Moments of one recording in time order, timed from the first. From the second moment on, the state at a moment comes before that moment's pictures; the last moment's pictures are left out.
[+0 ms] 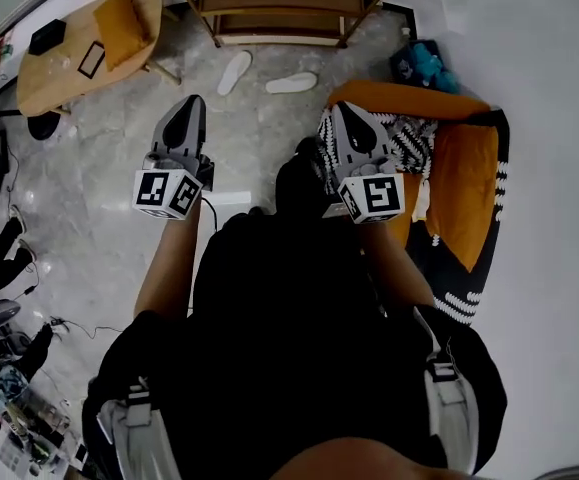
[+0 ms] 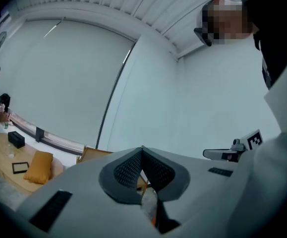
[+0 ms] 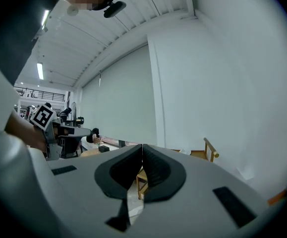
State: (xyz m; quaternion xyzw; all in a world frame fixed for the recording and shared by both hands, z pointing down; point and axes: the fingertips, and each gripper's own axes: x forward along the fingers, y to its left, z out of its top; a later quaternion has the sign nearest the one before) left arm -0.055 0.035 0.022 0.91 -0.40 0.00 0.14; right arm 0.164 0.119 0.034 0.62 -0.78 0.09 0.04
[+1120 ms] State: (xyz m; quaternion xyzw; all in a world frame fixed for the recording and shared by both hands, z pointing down) left arm 0.031 -0.135 0.168 0.90 -0.40 0.12 0.14; right arm 0.266 -0.046 0.186 0.61 -0.77 0.16 0.01
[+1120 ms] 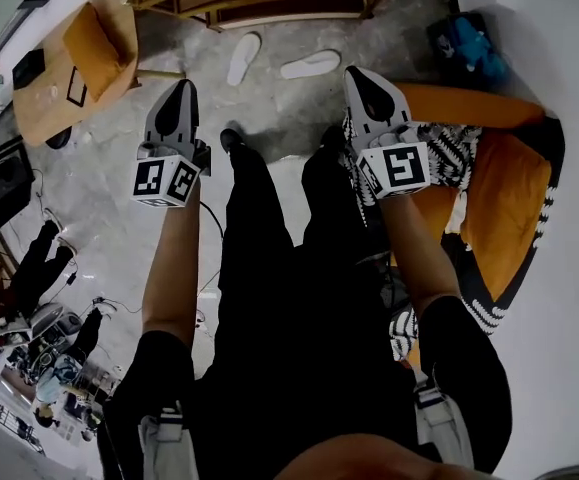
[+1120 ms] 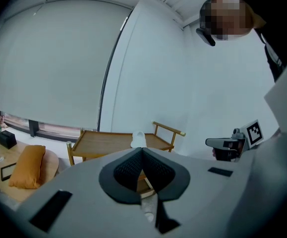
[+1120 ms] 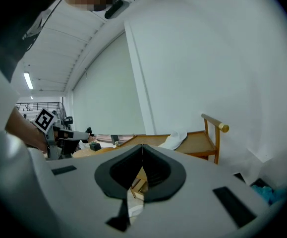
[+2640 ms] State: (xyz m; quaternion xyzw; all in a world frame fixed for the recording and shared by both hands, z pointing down) left arm -0.061 -0.226 0.811 0.84 -0.30 0.38 0.24; right arm 0.162 -0.112 0.686 0.56 -0.75 0.29 0.19
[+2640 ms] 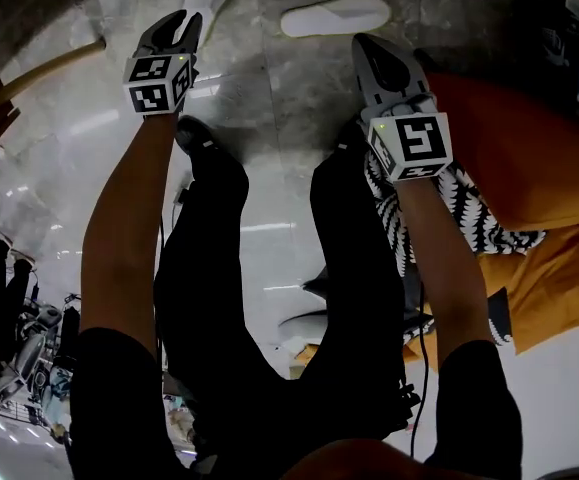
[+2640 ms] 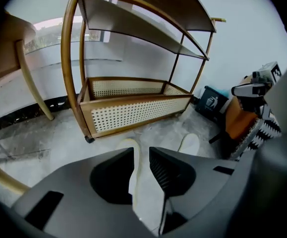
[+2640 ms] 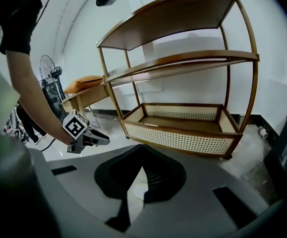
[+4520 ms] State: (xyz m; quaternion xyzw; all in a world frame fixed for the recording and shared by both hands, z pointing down) left arm -0.073 -0.148 0.894 0.67 -0.46 0.29 0.51; right arm 0.157 -0.121 0.727 0.54 -0.77 0.29 0.18
